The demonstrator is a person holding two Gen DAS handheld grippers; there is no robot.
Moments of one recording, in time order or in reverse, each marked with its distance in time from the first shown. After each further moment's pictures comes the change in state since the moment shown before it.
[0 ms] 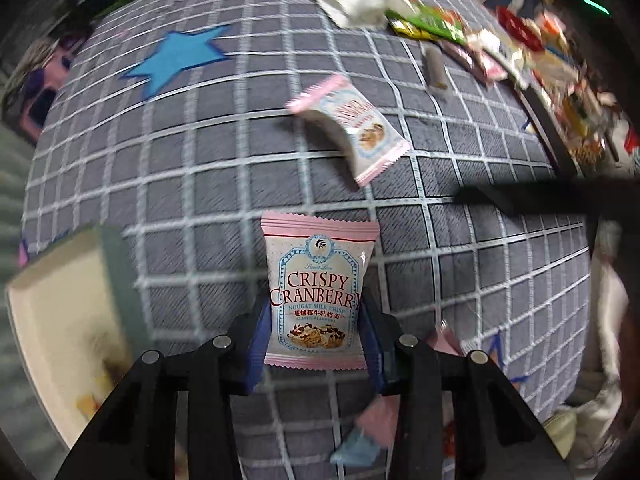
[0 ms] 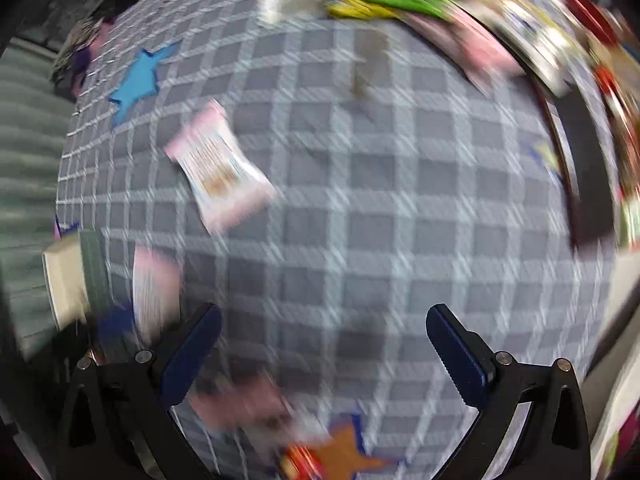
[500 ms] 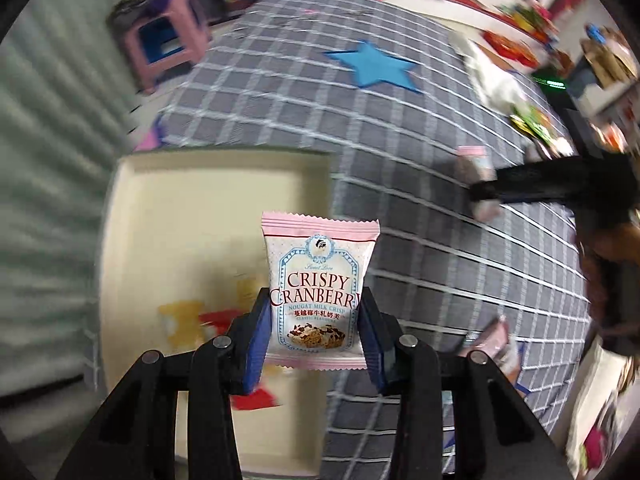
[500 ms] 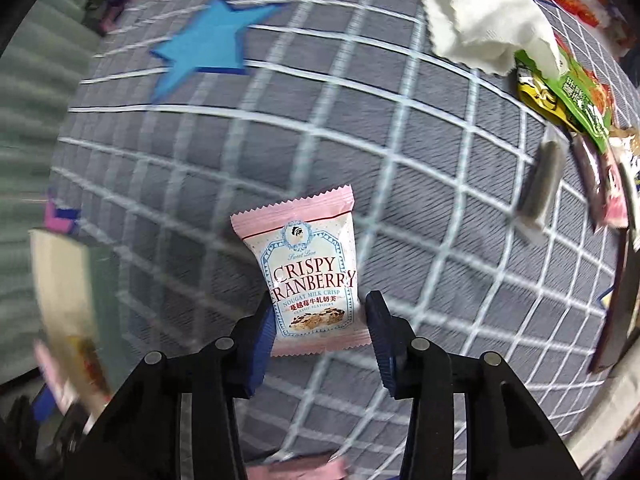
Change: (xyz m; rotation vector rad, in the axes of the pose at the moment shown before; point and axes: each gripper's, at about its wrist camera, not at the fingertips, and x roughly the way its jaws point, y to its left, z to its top) left arm -0.068 0.117 -0.052 -0.357 -0.071 0.109; right arm 0.020 0.165 0.026 -0.209 0.051 -0.036
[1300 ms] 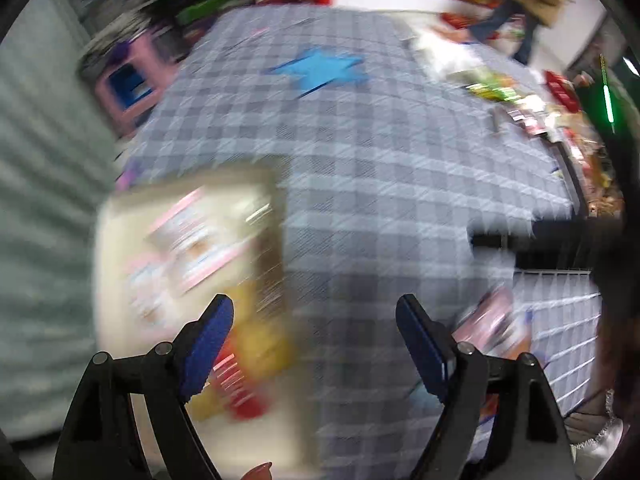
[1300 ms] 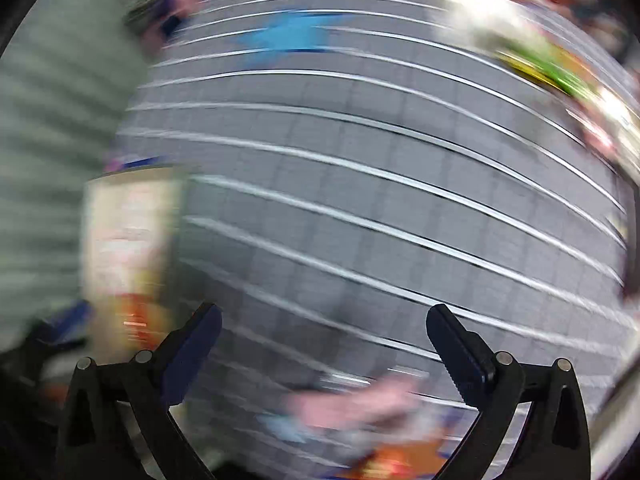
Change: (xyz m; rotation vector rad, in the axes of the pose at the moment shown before) left arm 0.007 -0.069 -0.011 0.226 -0.092 -0.014; right arm -0.046 0.006 -0.068 0.034 -0.119 0.028
